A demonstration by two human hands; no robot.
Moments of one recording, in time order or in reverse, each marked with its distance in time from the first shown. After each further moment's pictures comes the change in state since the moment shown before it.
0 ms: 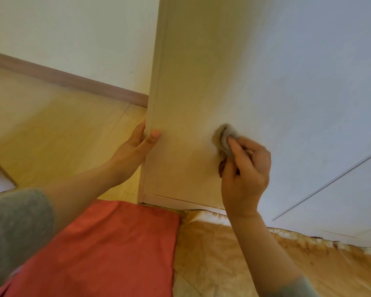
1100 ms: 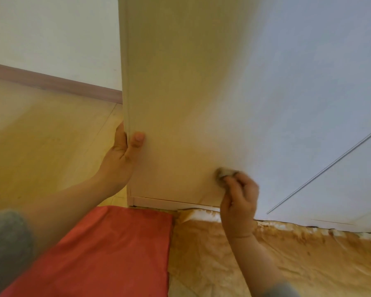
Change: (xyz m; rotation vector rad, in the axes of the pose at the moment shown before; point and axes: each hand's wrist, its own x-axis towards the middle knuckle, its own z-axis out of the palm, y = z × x) left_hand 0.005 -0.010 0.026 0.050 0.185 0.111; right_hand -0.084 0.072 -0.014 -0.137 -0.129 0.009
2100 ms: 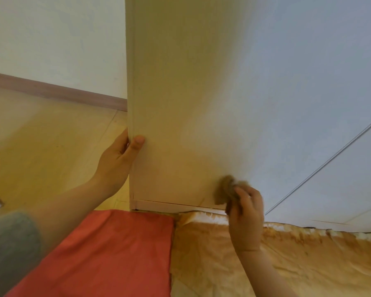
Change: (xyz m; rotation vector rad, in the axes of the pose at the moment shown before) left_hand -0.004 0.012 -0.013 -0.040 -0.001 -0.003; right_hand -0.014 0.001 -0.032 0.060 -0.146 0.243
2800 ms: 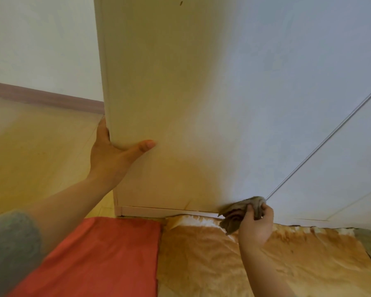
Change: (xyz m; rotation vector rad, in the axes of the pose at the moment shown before) left_hand 0.009 0.027 0.031 -0.011 0.201 0.076; right_hand 0.000 0.039 -0.020 0.081 0.237 0.957
